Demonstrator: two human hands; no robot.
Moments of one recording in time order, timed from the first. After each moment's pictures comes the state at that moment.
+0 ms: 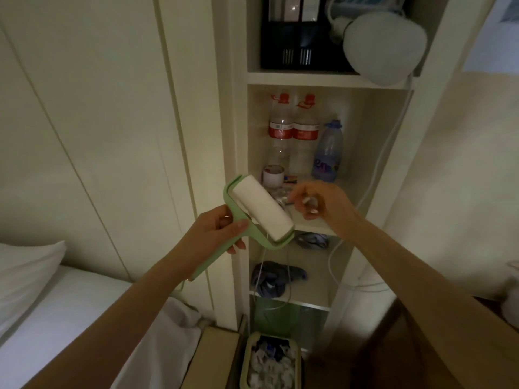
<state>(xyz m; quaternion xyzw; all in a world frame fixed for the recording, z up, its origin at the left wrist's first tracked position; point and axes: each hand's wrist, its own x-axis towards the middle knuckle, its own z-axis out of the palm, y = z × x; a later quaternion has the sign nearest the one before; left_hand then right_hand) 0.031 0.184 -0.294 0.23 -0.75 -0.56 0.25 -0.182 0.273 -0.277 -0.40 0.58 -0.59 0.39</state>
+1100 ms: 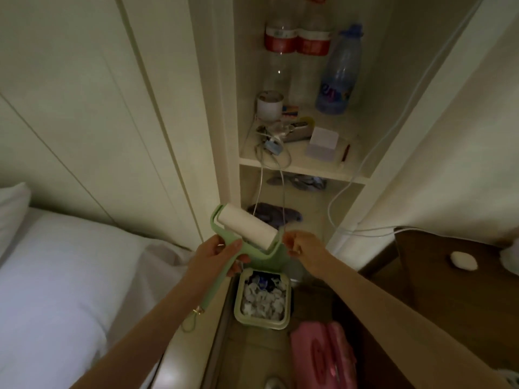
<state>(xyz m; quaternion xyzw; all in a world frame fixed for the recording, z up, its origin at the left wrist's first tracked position) 0.014 0.194 -0.453 0.41 -0.62 -0.65 0.17 -0.185 0.266 -0.523 -0.08 0.69 -0.53 0.48</state>
